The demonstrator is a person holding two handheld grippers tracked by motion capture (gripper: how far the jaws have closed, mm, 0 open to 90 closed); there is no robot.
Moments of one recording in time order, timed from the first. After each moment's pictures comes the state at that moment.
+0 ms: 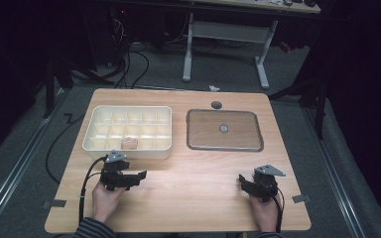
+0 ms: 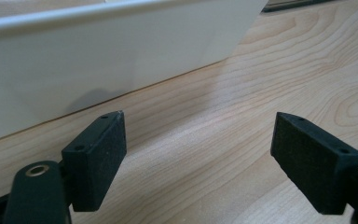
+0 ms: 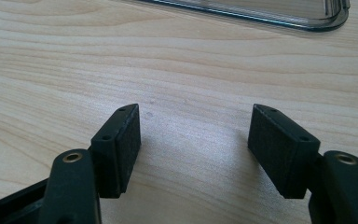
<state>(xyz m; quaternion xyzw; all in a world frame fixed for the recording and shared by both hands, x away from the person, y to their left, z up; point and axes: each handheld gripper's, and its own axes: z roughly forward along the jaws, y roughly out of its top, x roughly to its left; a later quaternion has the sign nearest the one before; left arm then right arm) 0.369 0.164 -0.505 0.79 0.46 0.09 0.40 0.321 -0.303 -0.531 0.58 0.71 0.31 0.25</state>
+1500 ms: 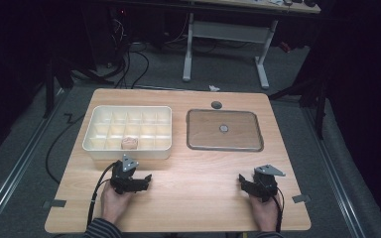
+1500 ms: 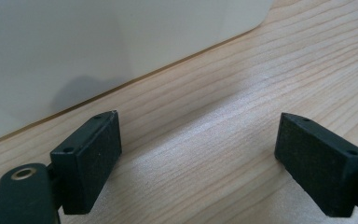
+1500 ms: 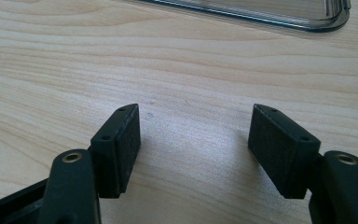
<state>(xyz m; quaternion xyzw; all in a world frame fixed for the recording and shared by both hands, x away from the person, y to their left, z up) 0.367 0.139 -0.537 0.81 0.44 0.18 0.35 0.321 -0.303 -0.531 0.58 0.71 0.30 0.25</state>
